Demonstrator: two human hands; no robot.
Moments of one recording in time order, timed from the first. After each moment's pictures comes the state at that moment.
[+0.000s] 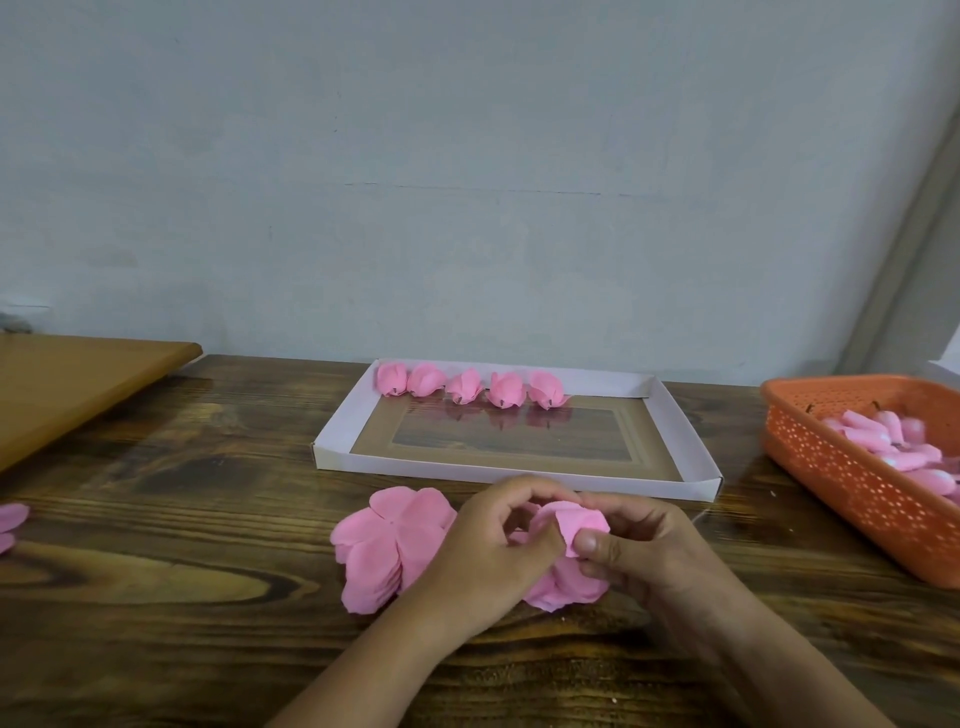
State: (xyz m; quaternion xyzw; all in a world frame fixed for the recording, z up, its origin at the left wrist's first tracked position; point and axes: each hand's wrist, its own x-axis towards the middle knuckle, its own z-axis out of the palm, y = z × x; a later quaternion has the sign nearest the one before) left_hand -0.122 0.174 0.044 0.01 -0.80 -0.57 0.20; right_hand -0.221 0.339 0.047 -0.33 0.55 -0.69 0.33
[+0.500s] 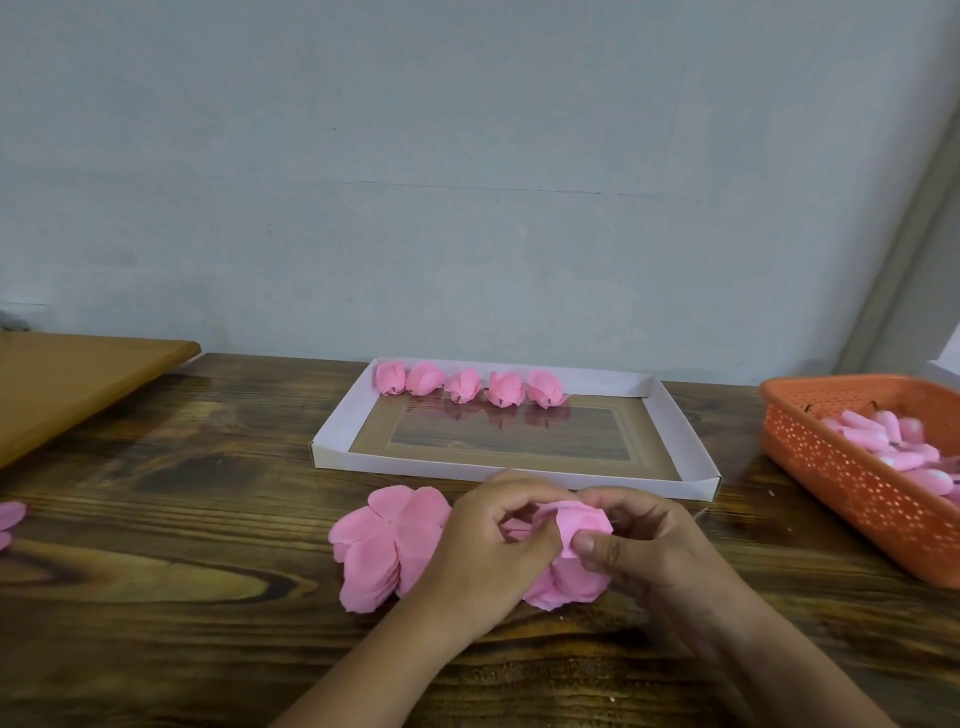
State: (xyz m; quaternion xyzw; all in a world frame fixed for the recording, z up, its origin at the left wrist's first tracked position) left_hand -0.121 0.179 0.047 0.00 -0.79 -0.55 0.26; right_hand -0.221 0.338 0.044 -0.32 0.57 -0.70 0.30
